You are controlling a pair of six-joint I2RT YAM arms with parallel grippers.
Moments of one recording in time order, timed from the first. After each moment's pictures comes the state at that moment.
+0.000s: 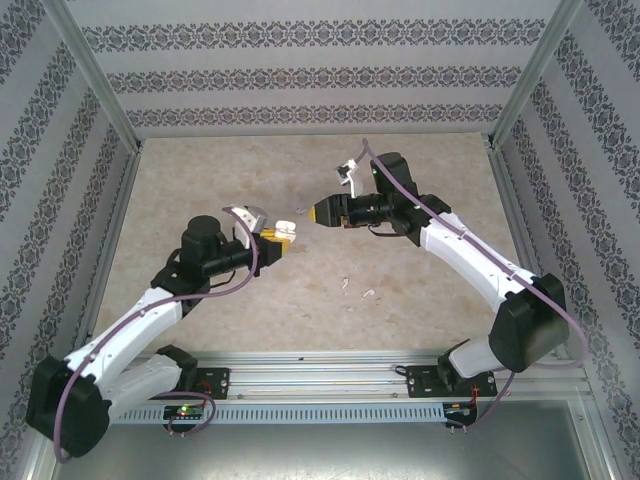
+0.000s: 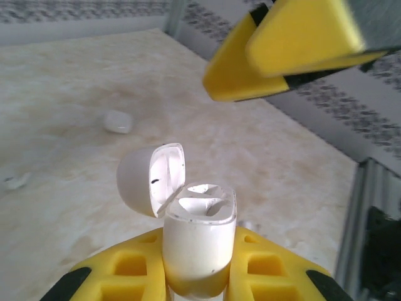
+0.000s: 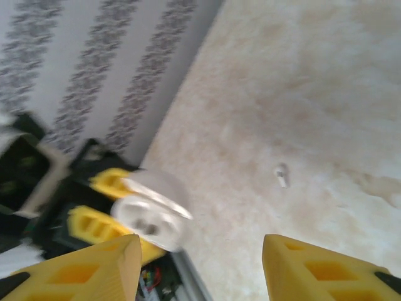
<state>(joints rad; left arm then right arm) -0.41 0.96 0.62 0.02 0.50 -0.14 0.51 1.47 1.21 -0.37 -0.72 0.53</state>
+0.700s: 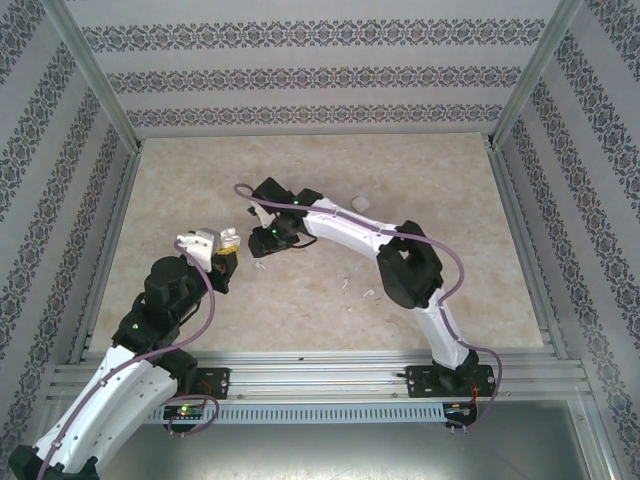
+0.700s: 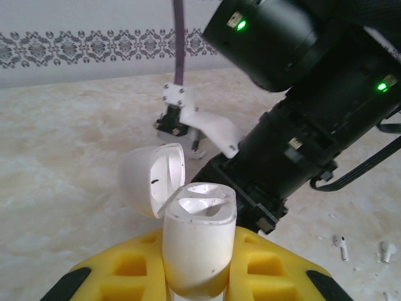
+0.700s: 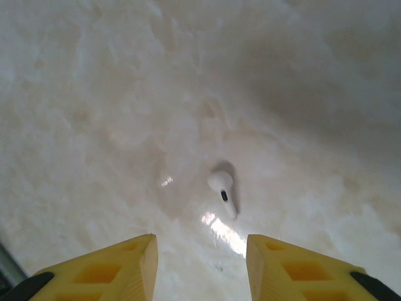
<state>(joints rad) -0.41 0.47 0.49 -0.31 -0.01 -0.12 0.87 2.24 1.94 -0.81 -0.27 0.39</state>
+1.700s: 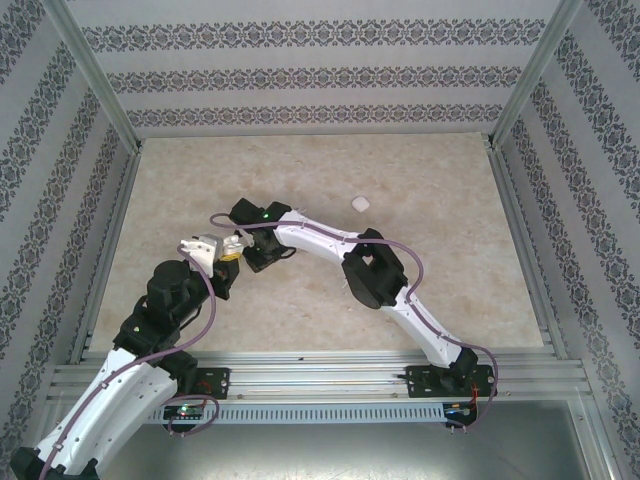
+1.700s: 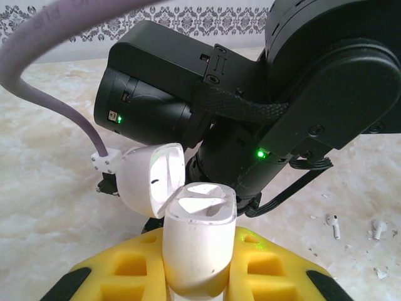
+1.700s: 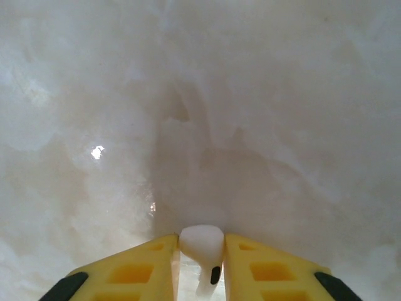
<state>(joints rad) -0.41 0.46 0.45 -0.33 0.03 -0.13 0.93 2.50 2.20 -1.00 -0.12 0.26</state>
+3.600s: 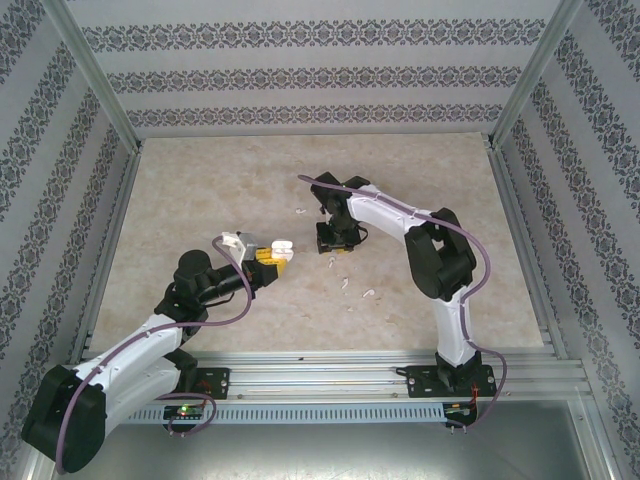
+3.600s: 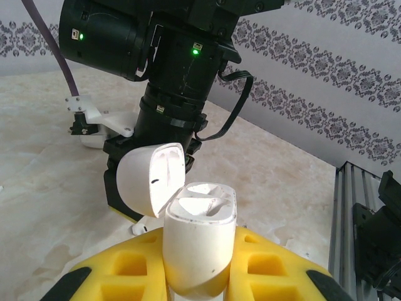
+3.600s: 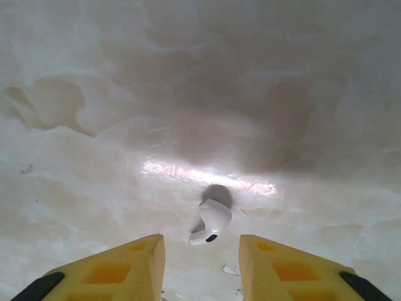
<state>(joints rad) -0.41 0.89 0.29 0.48 0.61 -0.21 0.61 2.09 1.63 -1.03 -0.16 0.51</state>
